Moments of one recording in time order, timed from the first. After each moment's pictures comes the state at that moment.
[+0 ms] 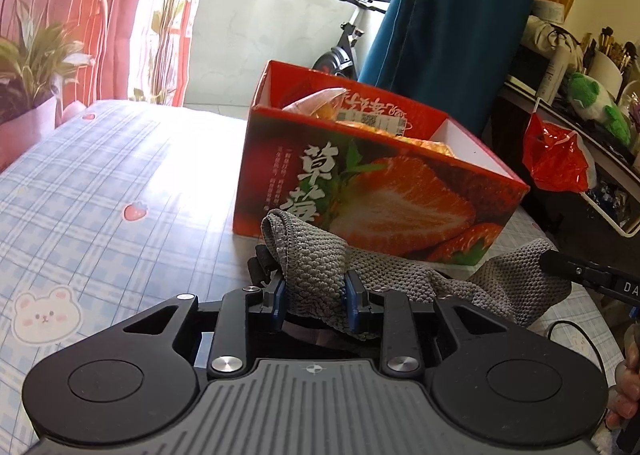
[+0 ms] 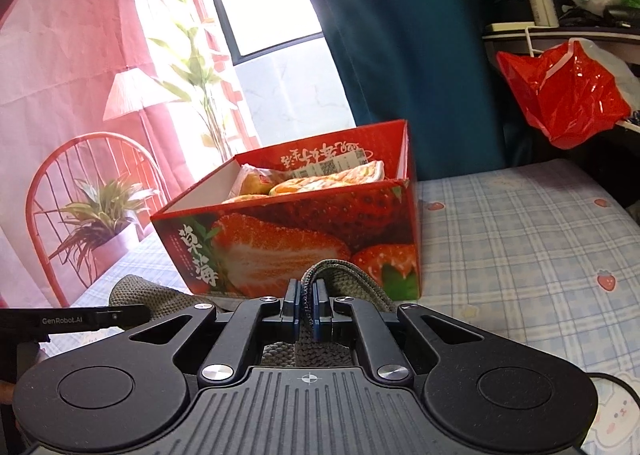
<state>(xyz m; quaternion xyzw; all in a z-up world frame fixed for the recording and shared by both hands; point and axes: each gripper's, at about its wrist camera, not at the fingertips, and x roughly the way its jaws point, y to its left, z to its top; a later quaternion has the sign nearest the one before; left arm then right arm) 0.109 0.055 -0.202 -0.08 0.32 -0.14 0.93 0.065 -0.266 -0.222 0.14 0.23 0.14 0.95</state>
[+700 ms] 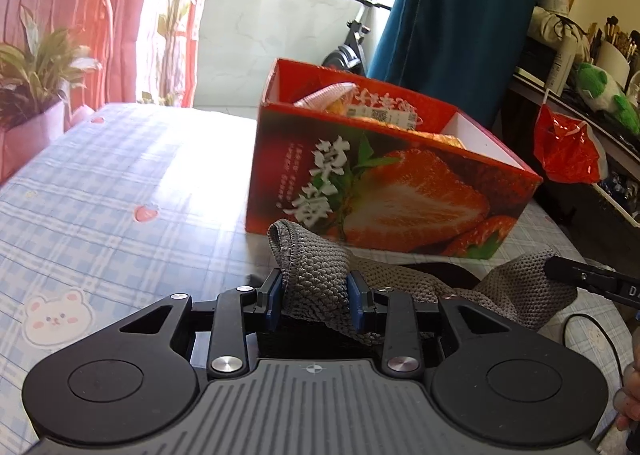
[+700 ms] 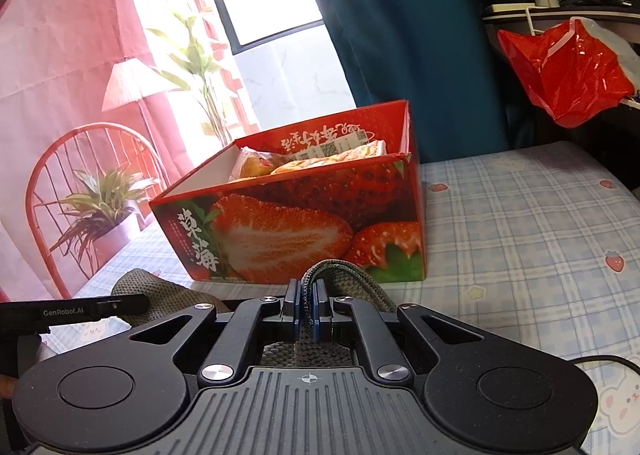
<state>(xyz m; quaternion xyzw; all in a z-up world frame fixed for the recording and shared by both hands) 0.110 0.055 -0.205 -0.06 0.33 -0.13 0.93 0.066 -0.261 -0.232 0.15 0.25 0.14 0.95</state>
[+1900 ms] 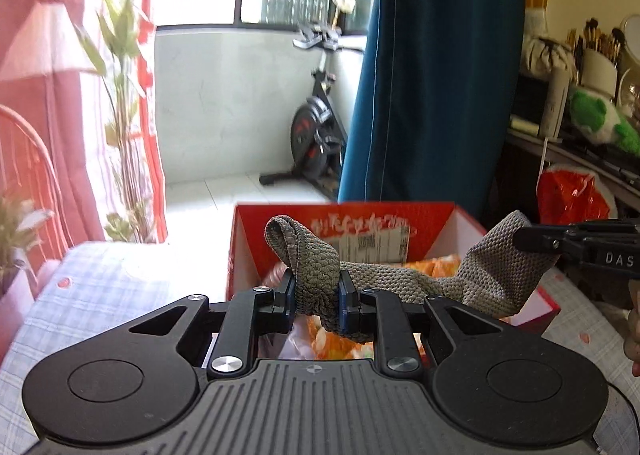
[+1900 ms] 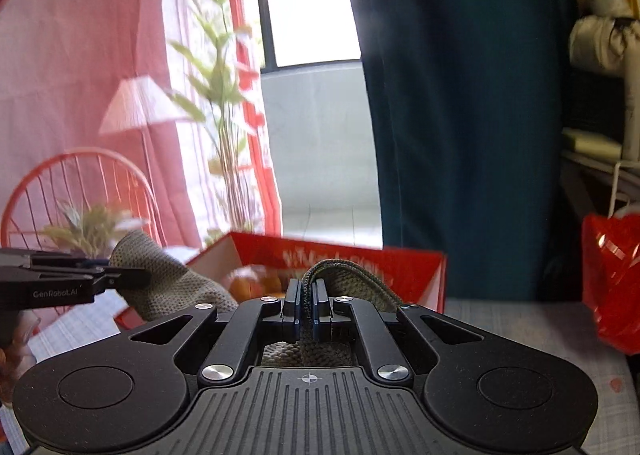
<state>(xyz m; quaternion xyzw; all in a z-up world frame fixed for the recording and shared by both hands) 0.229 0.013 -0.118 0.02 0.26 -0.16 0.95 0.212 -0.251 -0.133 0.05 0.22 0.17 0.96</state>
